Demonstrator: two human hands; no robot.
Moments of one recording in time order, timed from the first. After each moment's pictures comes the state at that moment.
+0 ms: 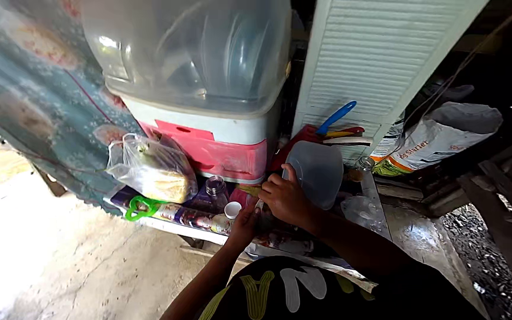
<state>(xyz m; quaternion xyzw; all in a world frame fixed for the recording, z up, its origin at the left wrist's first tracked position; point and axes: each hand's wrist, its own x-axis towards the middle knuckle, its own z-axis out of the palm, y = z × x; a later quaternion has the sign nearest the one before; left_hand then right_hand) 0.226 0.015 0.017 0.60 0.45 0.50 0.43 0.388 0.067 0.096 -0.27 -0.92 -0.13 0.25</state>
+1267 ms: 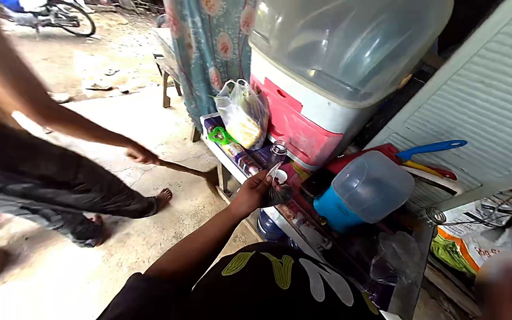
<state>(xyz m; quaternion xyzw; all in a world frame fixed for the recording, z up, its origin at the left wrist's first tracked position) 0.192 -0.095 0.055 0.46 0.51 0.62 0.38 0.685 0.045 0.101 -0.27 -0.38 0.49 0.74</state>
